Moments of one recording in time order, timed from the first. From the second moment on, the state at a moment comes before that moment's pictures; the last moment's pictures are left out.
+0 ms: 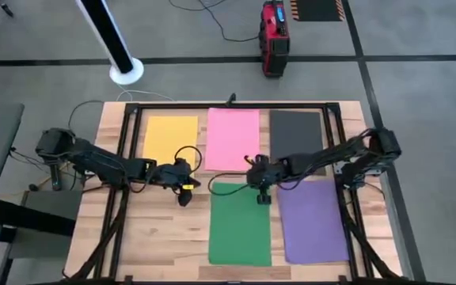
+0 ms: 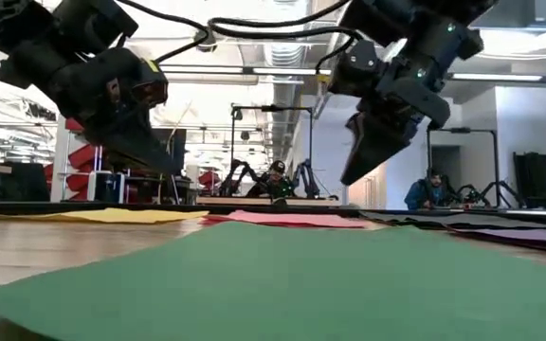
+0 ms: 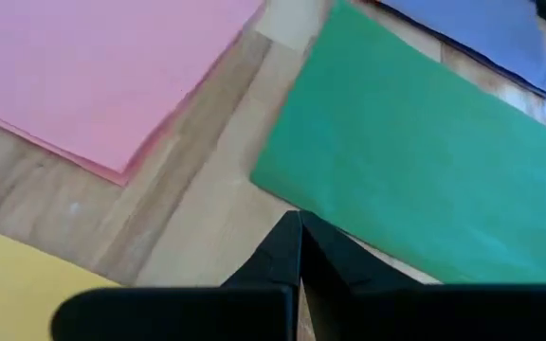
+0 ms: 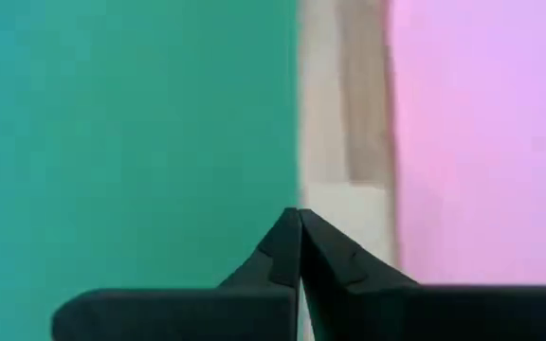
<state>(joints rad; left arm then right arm) -0.13 1.23 0.39 0.19 -0.22 -0.54 0.09 1.59 0.92 -0.34 0.16 0.06</state>
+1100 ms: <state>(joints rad) -0.04 1.23 0.39 0.19 -0.14 -0.50 0.01 1.29 0.61 -0.40 0.20 0.06</state>
